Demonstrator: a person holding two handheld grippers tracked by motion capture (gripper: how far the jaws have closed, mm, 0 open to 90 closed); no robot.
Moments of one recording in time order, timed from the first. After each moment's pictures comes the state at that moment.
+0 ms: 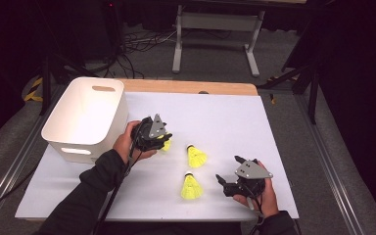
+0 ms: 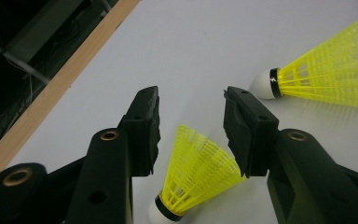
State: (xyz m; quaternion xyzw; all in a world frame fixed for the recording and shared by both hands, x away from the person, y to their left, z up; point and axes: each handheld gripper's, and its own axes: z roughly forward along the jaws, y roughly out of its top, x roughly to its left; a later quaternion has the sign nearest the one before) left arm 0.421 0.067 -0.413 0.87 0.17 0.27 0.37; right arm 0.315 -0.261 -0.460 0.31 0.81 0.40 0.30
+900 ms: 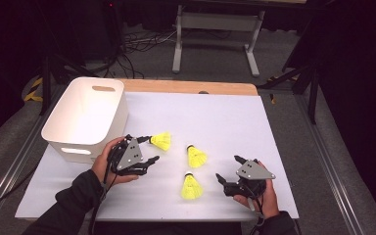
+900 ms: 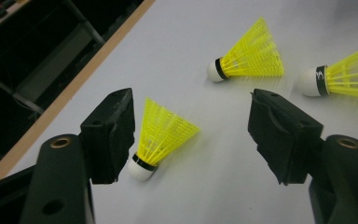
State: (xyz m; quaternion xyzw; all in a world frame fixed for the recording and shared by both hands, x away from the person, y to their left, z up) left arm 0.355 0.121 -0.428 0.84 0.11 0.30 0.44; right arm 0.310 -0.260 -0.453 0.31 0.80 0.41 0.31
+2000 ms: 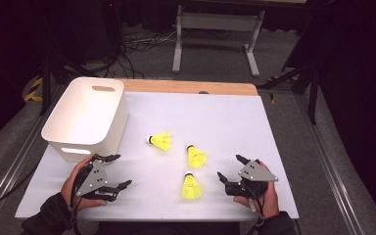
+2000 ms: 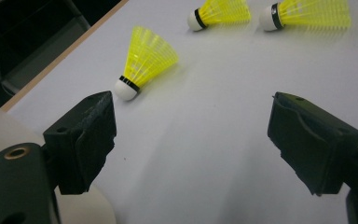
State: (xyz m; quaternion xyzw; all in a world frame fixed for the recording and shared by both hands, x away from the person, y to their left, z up) left arm 0.312 0.197 -0.469 0.84 0.13 0.27 0.46; right arm 0.307 -0.263 -0.452 0.31 0.79 0.42 0.32
